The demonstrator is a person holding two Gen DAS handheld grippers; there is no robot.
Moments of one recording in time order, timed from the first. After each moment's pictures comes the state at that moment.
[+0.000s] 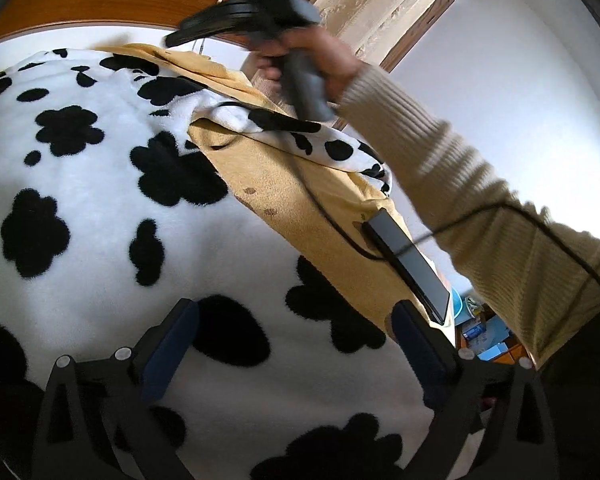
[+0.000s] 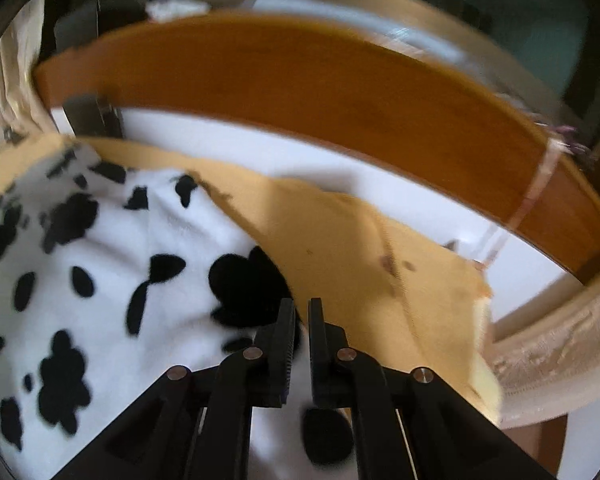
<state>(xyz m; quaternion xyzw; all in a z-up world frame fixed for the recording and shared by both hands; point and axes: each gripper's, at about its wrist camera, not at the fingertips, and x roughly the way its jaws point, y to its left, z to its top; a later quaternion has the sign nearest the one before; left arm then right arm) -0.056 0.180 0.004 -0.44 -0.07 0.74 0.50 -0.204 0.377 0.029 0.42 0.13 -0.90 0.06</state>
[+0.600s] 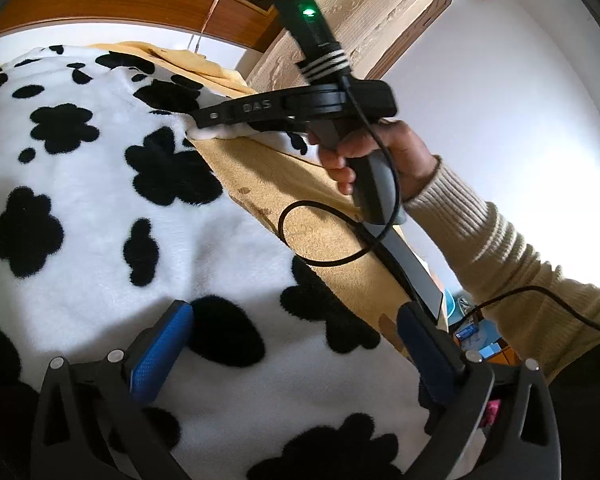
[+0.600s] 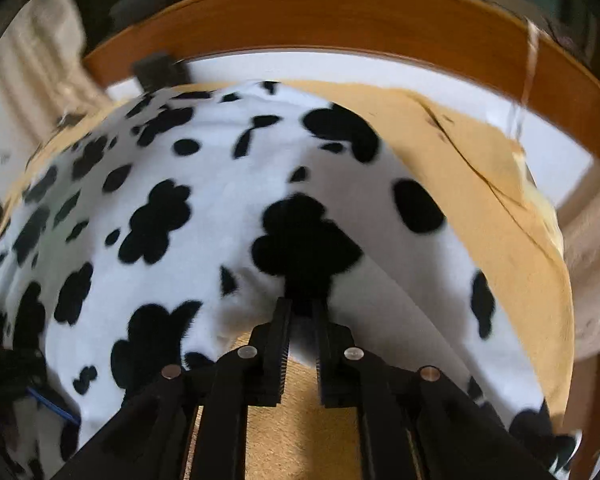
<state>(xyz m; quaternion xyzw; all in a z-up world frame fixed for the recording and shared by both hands) -0.057 0.169 0.002 -0.44 -0.08 0.73 0.51 -0.094 0.369 -0.009 0.49 0.05 -0.86 0.11</state>
